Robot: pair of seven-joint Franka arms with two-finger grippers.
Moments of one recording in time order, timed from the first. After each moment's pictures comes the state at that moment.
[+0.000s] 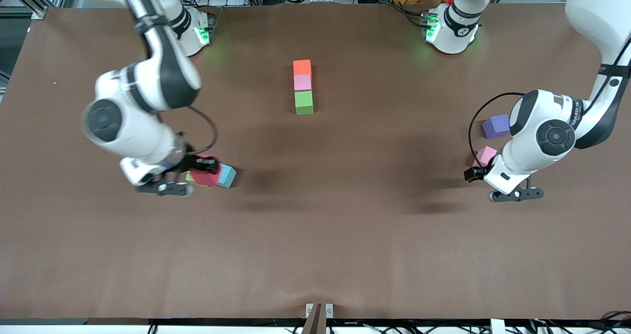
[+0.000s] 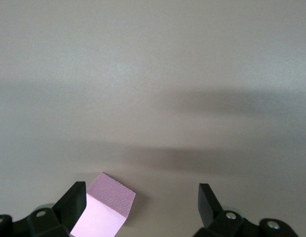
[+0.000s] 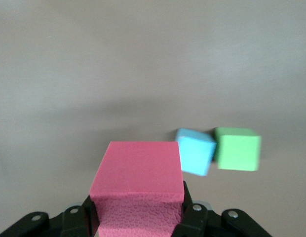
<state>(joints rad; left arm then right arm) 0.55 0.46 -0.67 -1.93 0.45 2.21 -0.42 0.51 0.36 -0.14 -1.64 0.19 2.01 0.43</state>
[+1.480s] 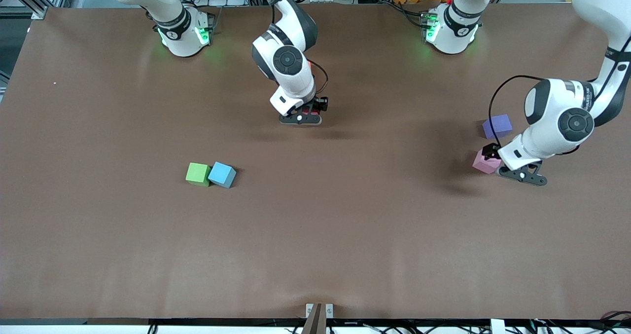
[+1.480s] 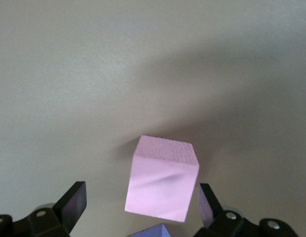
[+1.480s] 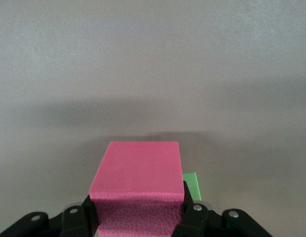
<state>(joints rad) 0.55 0.32 -0.50 -2.16 0.35 2.34 0.17 1.02 0.44 -0.14 -1.95 0.33 2.36 0.74</state>
